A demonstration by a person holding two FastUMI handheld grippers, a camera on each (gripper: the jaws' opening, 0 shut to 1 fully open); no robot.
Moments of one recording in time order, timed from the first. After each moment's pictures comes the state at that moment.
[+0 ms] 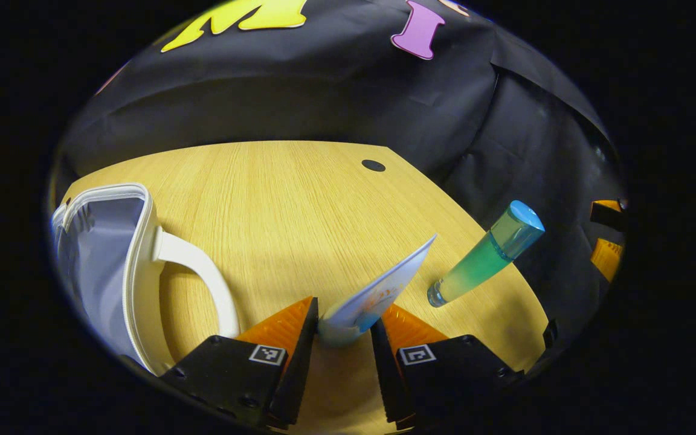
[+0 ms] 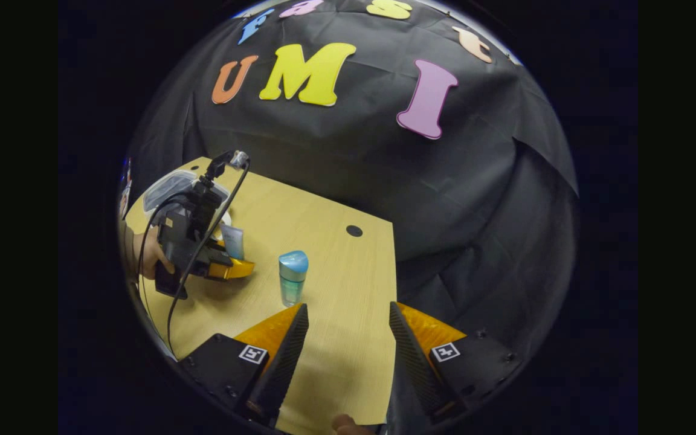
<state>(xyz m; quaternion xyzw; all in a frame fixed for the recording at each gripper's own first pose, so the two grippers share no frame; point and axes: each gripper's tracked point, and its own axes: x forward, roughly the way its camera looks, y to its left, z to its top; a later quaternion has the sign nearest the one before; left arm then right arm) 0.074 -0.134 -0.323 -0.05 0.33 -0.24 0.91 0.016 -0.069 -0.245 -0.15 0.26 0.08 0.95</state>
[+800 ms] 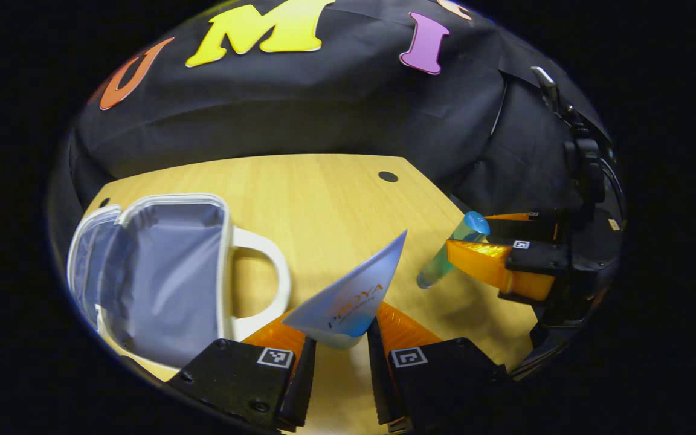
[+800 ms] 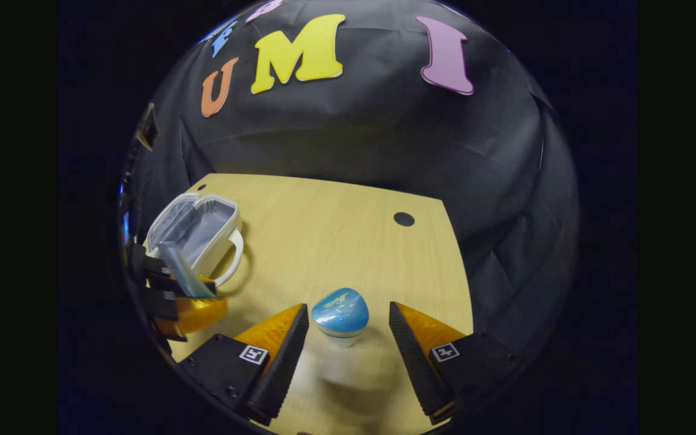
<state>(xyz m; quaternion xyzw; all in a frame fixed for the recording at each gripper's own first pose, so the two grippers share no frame) 0.004 -0.076 -0.255 -0.03 0.34 -0.16 0.93 0.099 0.015 -0.313 -0.04 0.32 0.13 0.94</state>
